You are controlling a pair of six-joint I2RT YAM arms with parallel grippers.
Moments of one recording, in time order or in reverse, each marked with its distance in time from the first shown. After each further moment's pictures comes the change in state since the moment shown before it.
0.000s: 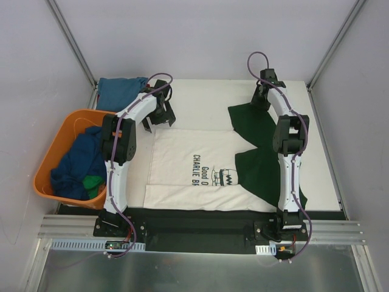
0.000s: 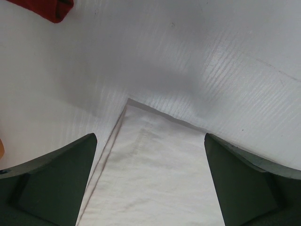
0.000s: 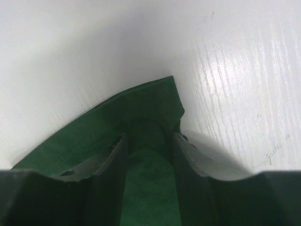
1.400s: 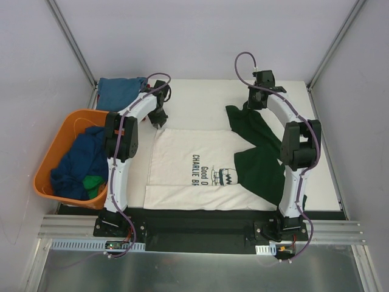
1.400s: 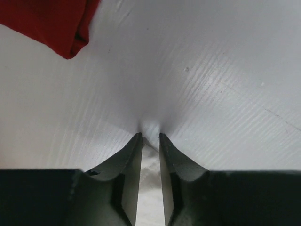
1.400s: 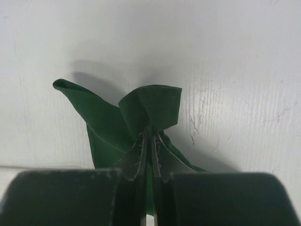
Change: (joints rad) left arm 0.019 0.086 0.070 -0.011 -0.071 -0.062; right arm 0.091 -0.406 -0.487 0.225 -0.097 -0.223
